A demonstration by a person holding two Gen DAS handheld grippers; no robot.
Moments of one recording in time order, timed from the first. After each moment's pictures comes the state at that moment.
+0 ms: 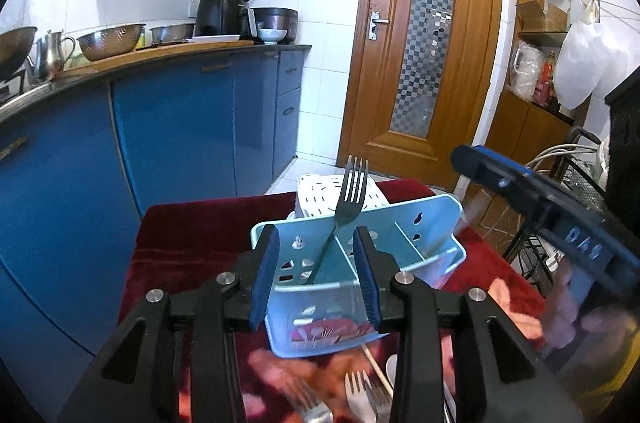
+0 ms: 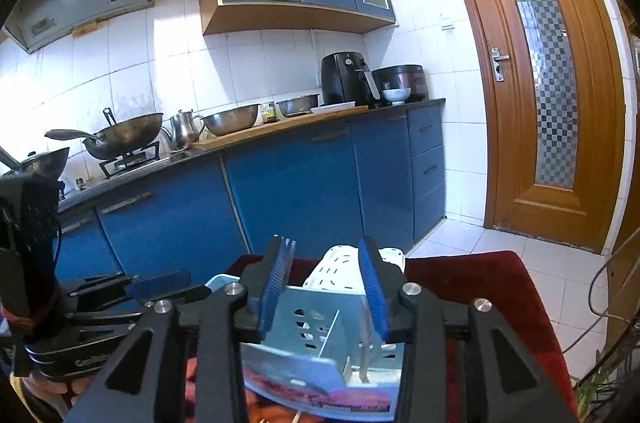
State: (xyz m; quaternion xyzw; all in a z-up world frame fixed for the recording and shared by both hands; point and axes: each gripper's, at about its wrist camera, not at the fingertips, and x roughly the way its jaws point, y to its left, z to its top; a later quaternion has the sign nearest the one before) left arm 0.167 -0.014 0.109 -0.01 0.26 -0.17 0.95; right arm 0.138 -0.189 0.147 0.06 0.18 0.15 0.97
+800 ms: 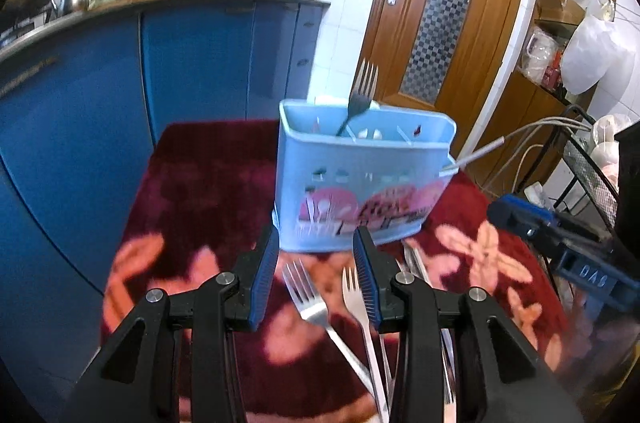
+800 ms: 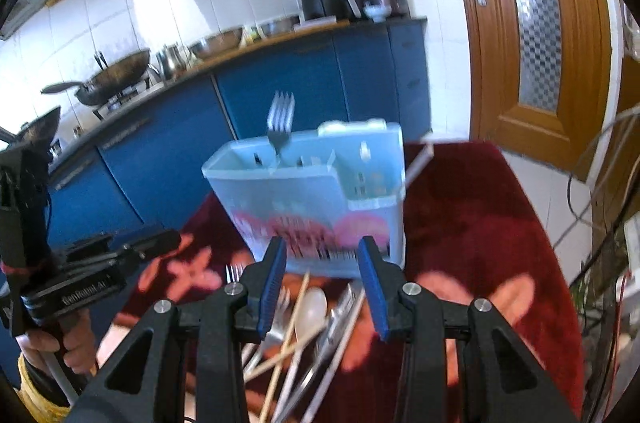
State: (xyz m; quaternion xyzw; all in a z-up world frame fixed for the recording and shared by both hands) left arm 0.105 0.013 0.068 -0.05 0.35 -0.16 0.92; right arm 0.072 -0.192 0.090 0.06 0.34 0.12 0.93
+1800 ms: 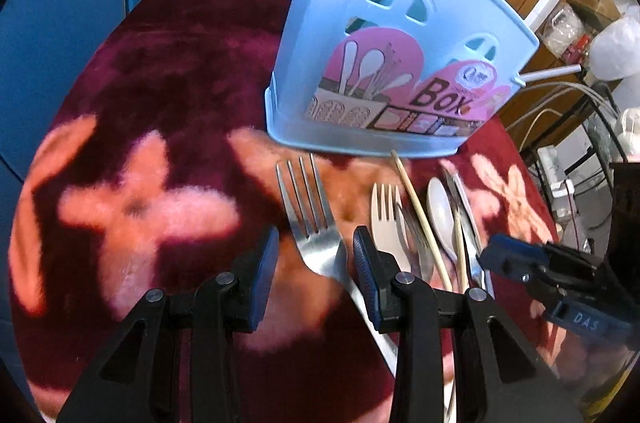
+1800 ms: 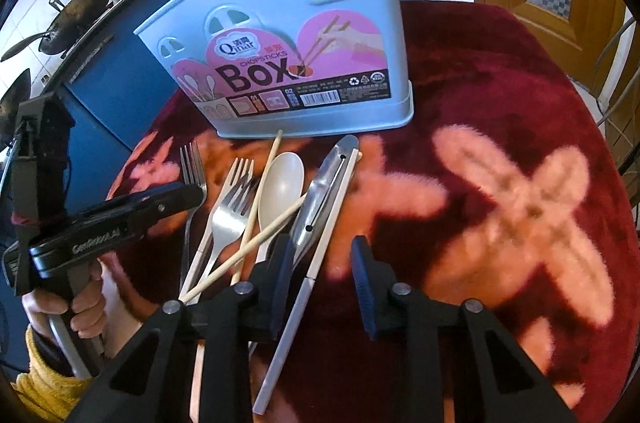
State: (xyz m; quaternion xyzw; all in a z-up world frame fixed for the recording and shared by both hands) left arm 0.149 0.005 -0.036 -0.10 0.49 -0.18 0.85; right arm 0.087 -0.196 0.006 0.09 0.51 0.13 0.85
